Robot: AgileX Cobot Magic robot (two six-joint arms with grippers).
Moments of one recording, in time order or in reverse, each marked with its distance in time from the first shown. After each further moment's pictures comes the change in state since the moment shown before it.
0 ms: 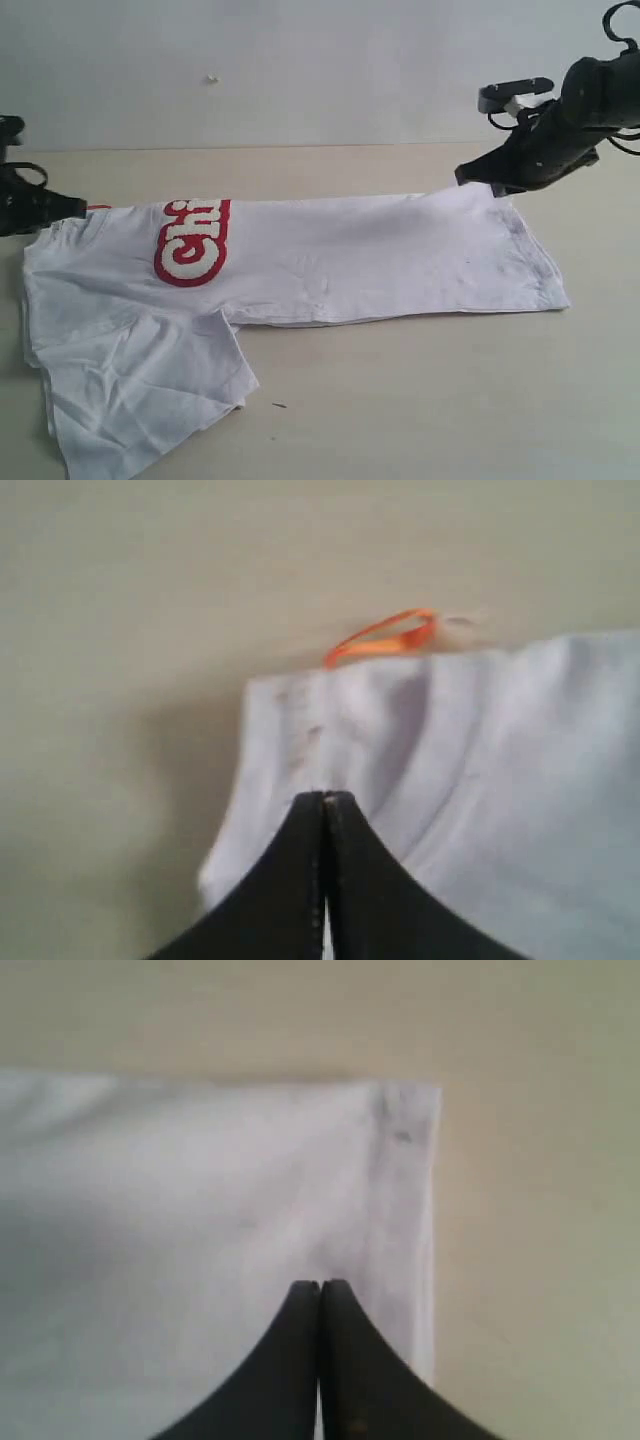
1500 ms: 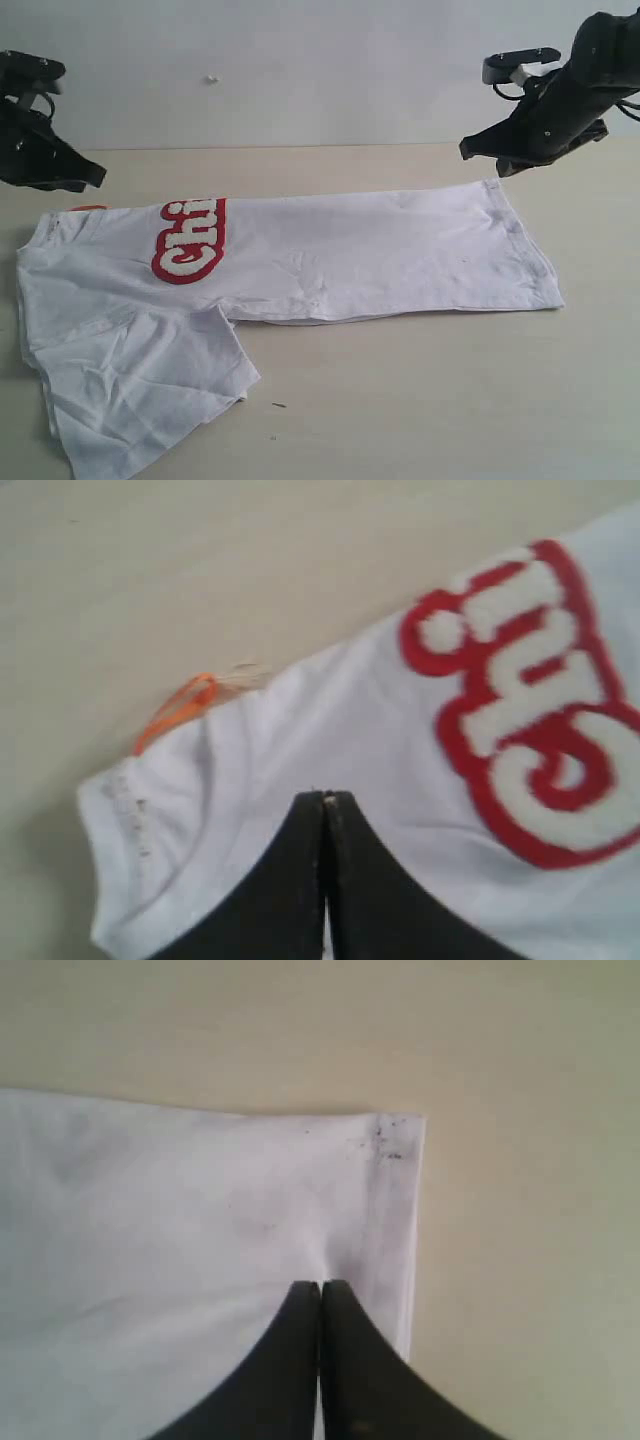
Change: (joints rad) left arm -0.064 -0.102 -0.198 -0.081 0.443 0.304; right arm -0.006 -0.047 -0.089 0.001 0.164 0.008
